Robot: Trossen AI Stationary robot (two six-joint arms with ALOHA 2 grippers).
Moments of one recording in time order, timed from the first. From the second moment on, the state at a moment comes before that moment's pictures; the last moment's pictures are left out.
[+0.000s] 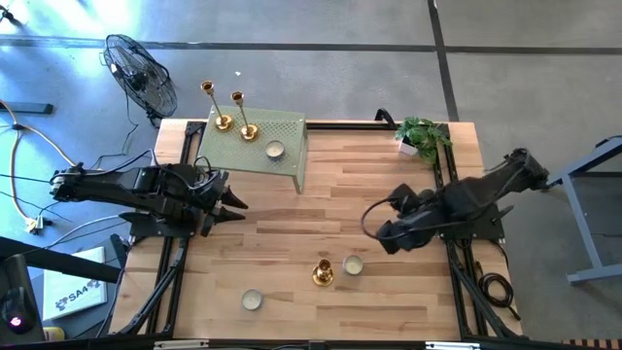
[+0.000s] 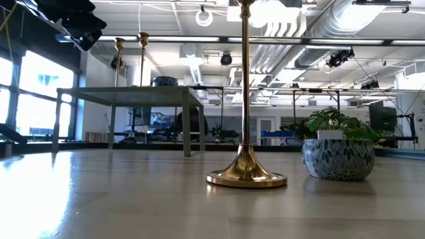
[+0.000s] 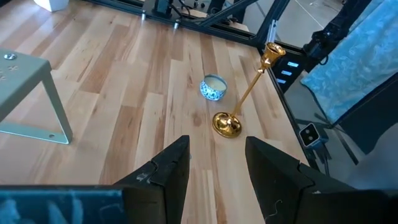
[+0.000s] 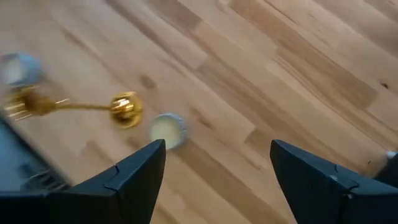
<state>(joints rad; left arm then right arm) -0.07 0.52 0.59 -0.41 0.12 -0.29 0.47 1.42 1.56 -1.44 0.31 1.35</state>
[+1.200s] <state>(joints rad) -0.07 0.52 0.59 -0.42 0.07 -0.29 0.39 1.46 0.95 -0.49 -0.15 1.28</state>
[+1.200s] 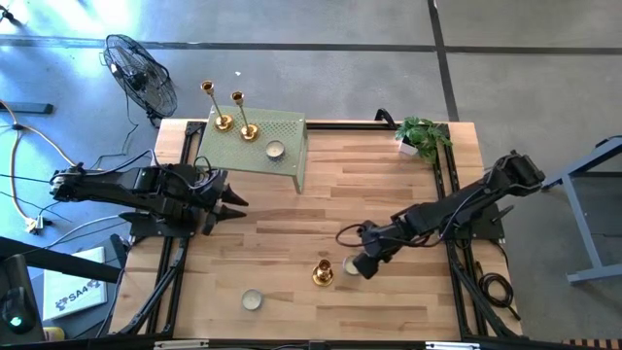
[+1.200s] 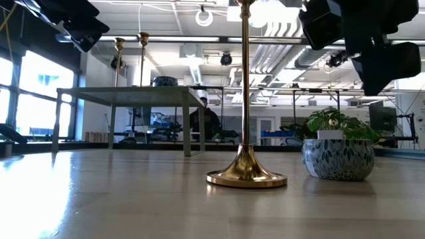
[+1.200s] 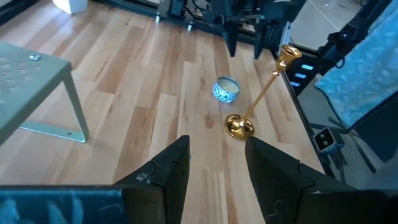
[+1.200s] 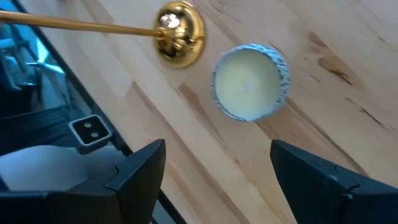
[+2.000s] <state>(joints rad) -0.07 0.52 0.59 -0.42 0.12 -0.33 0.39 1.46 0.95 -0.42 -0.10 1.27</state>
